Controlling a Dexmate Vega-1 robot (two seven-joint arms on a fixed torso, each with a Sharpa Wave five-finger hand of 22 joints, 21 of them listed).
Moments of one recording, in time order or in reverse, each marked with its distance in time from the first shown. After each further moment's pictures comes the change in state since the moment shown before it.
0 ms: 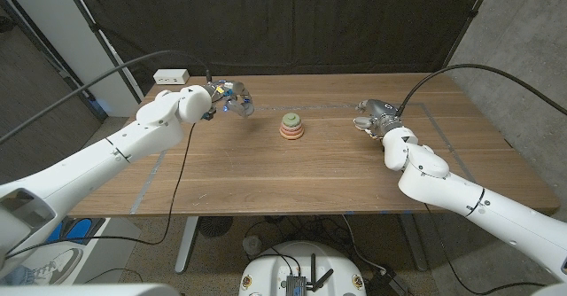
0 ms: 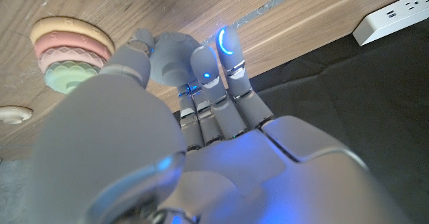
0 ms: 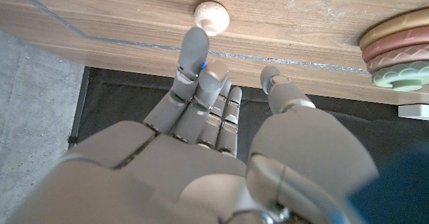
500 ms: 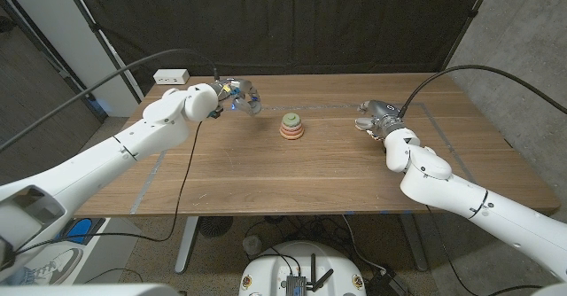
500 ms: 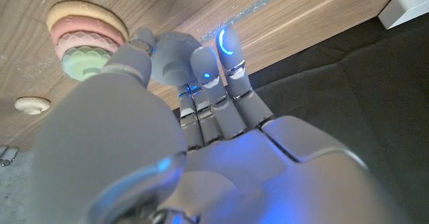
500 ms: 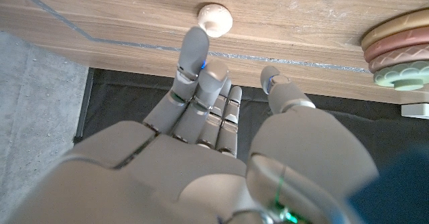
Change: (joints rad) left arm -0.025 -0.034 0.020 0.012 0.014 -0.038 0.000; left_hand 0.006 0.002 0.000 0.000 0.004 0.004 -0.004 0.000 0.000 0.002 0.002 0.000 0.000 0.000 0.000 0.000 0.001 0.000 0.000 0.000 0.000; right arm -0.016 -0.012 0.010 -0.018 0.011 -0.011 -0.011; right_hand 0.000 0.000 0.000 0.000 0.000 0.005 -0.003 0.000 -0.005 0.009 0.002 0.000 0.000 0.000 0.000 0.000 -0.001 0.000 0.000 0.000 -0.003
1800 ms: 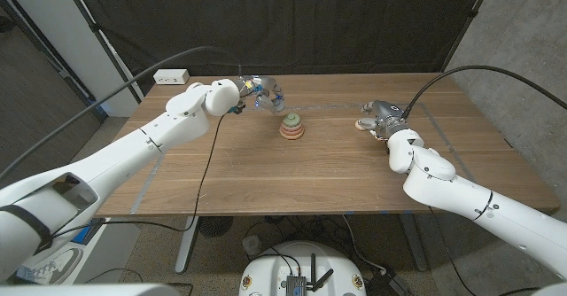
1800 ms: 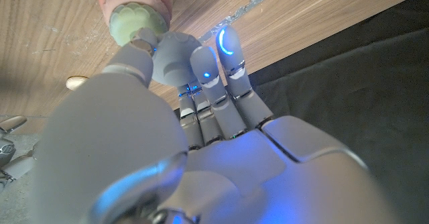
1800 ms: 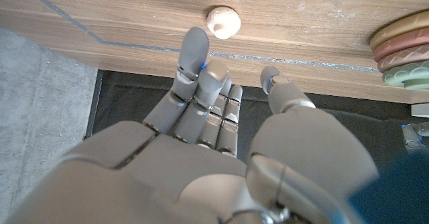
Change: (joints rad) left arm -0.104 -0.128 0.080 0.093 0.009 -0.114 -0.029; left_hand 0.011 0.010 -0.001 -0.001 -0.001 0.000 0.000 -0.015 0.009 -0.002 -0.002 -0.015 0.000 0.000 0.000 -0.017 0.013 0.000 0.000 0.000 0.005; right arm -0.015 -0.019 0.013 -0.021 0.028 -0.025 -0.023; right_hand 0.000 0.000 0.000 0.000 0.000 0.021 -0.007 0.000 -0.005 0.013 -0.012 0.000 0.008 0.000 0.000 0.000 0.001 0.000 0.000 0.000 0.003
